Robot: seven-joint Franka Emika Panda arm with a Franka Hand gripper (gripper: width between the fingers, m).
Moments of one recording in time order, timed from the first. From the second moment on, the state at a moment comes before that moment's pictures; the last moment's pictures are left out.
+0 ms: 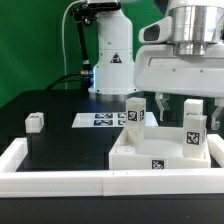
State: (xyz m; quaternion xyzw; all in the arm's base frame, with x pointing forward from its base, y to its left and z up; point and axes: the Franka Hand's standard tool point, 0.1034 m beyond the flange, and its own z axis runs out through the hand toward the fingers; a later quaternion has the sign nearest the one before) arm 0.606 0.083 0.084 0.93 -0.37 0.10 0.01
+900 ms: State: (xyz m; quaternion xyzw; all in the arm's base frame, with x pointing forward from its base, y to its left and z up) arm 0.584 0.073 0.107 0.93 -0.35 0.09 0.00
